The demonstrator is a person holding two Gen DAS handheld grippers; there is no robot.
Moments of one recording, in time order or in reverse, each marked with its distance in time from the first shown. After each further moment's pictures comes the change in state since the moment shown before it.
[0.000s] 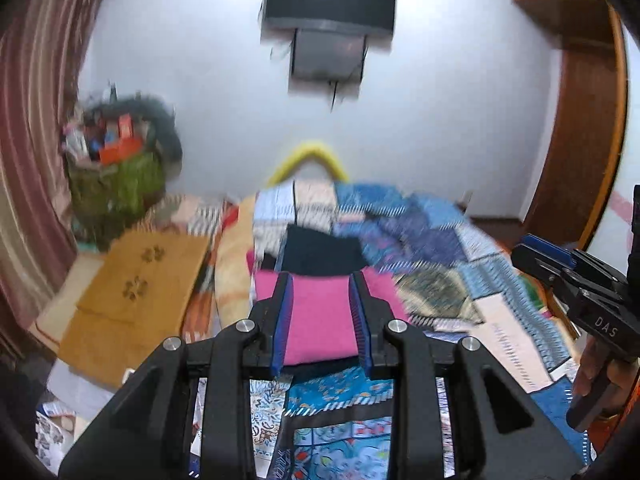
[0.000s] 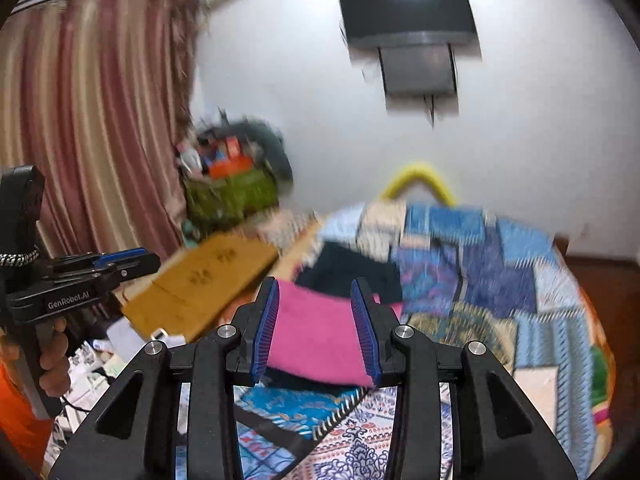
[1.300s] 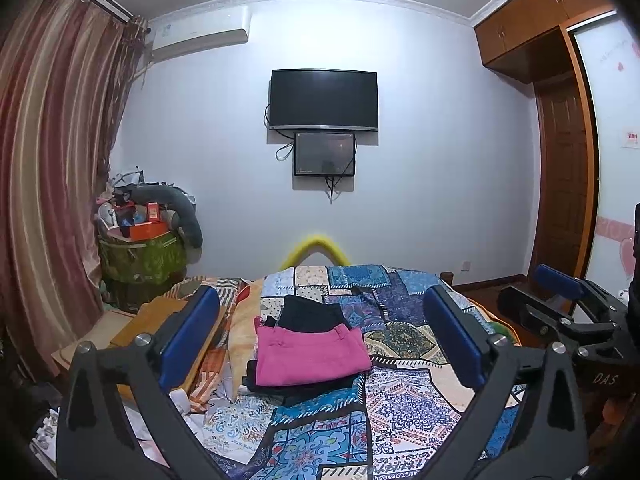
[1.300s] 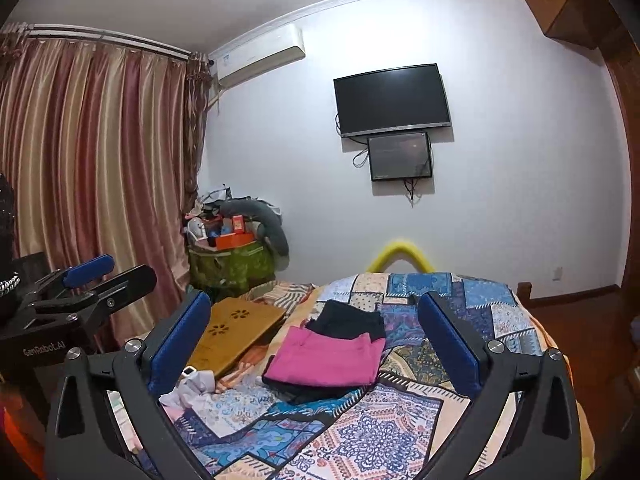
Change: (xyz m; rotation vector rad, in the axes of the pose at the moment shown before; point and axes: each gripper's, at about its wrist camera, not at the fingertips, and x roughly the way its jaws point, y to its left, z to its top) left arm -0.168 -0.084 -0.044 0.035 -0.324 0.064; right arm -0.155 0.044 -0.030 0.008 -0.269 -0.064
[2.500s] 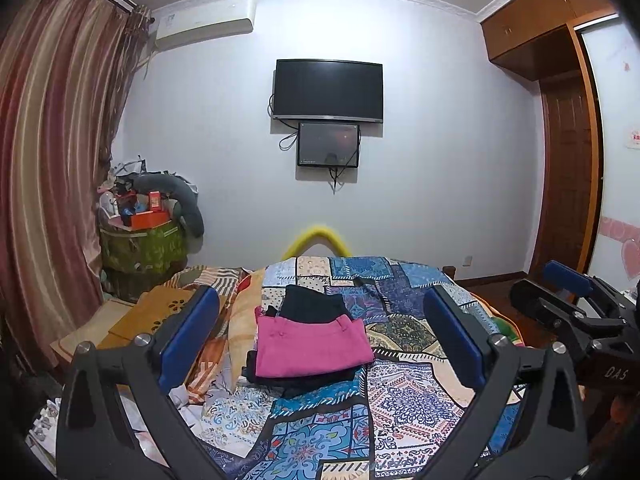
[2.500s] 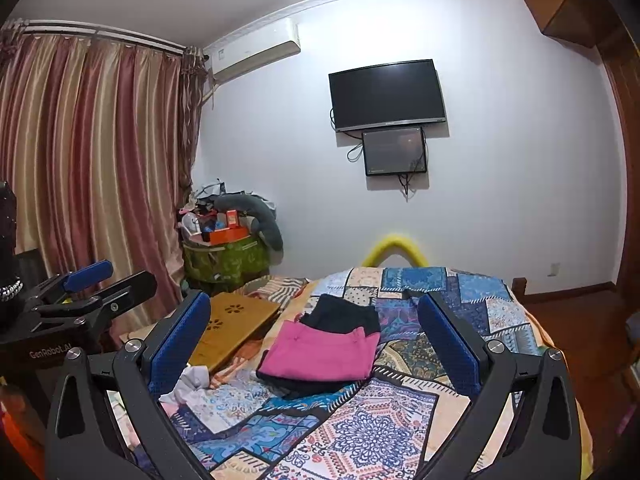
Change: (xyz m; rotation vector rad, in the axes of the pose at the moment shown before) left arm 0.010 0.008 -0.009 -0.018 0.030 0.008; right arm -0.004 -0.005 0.001 0.000 0.022 -0.019
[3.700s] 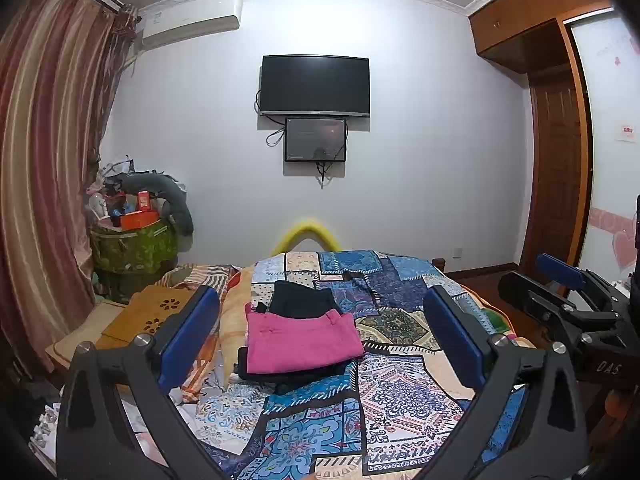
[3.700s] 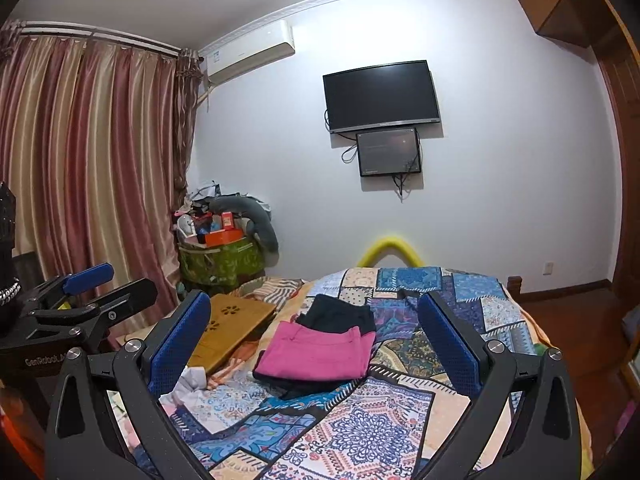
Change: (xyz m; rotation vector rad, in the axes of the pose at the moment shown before) left arm -0.004 -0.009 0.000 0.022 0.021 -0.043; right arm -0.003 -0.003 0.002 0.006 -0.004 -0.018
